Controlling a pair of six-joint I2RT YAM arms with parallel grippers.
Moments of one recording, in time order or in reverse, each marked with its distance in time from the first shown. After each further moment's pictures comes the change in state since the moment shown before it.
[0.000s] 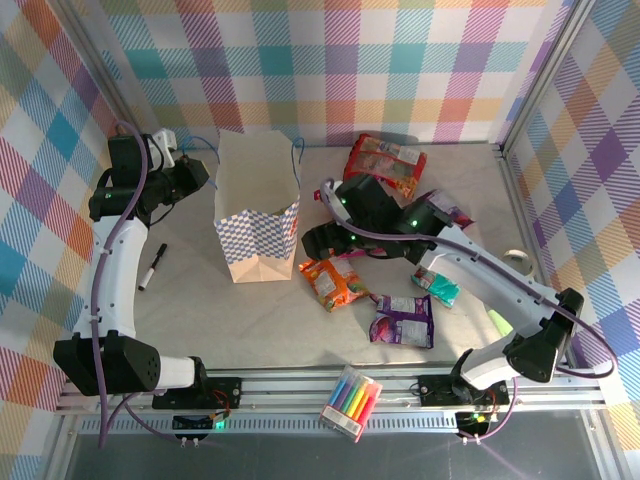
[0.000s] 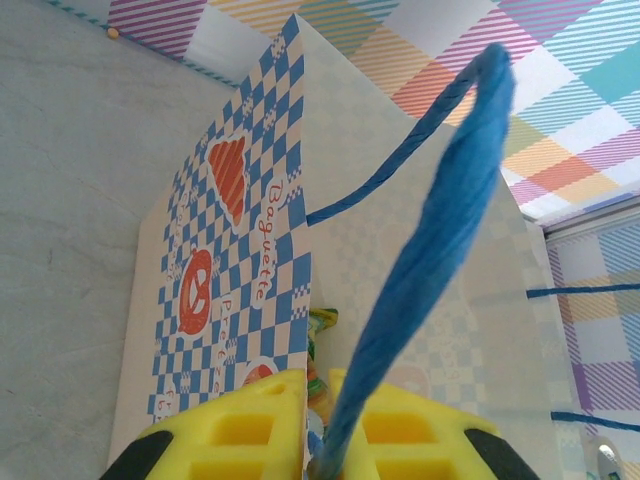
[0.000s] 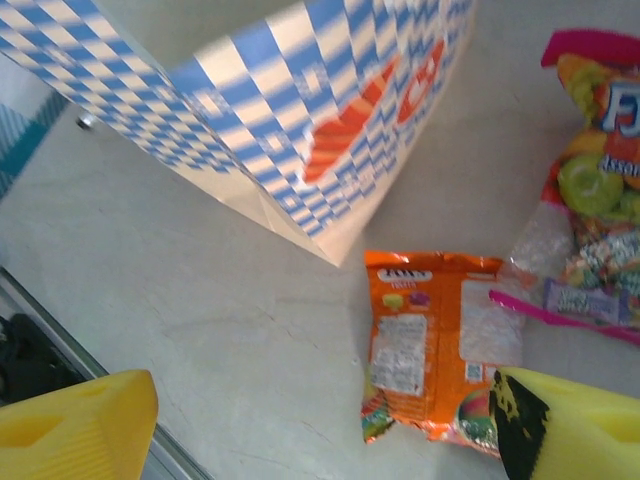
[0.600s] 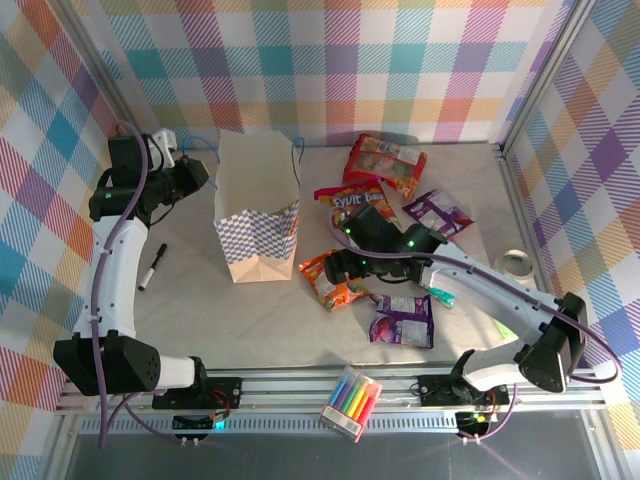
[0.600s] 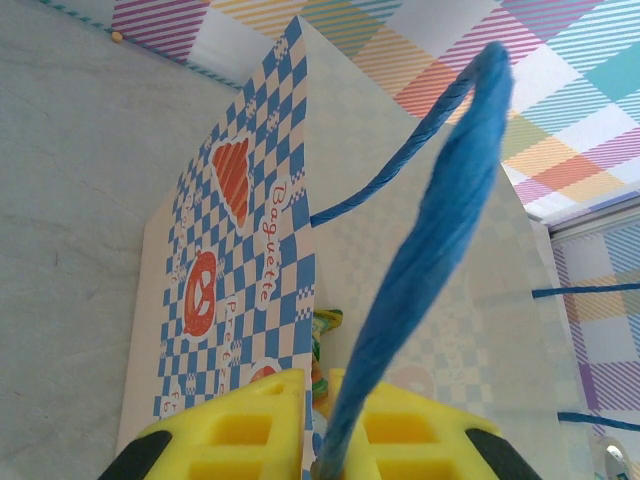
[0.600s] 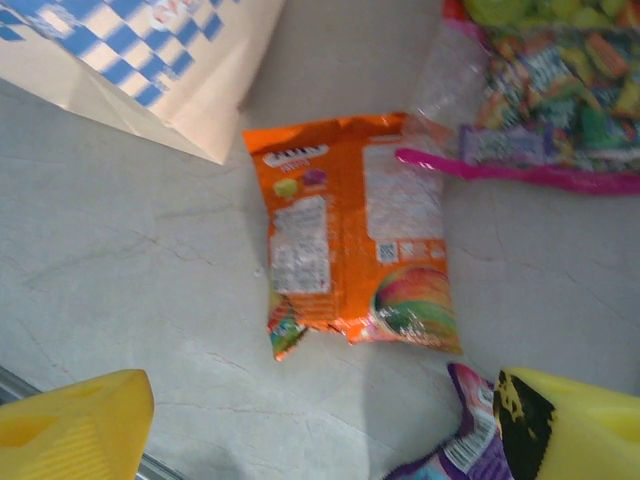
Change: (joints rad) left arm 0.000 0.000 0.000 0.000 -0.003 0.007; right arm 0.000 -0.091 -0.260 -0.025 0.115 0.114
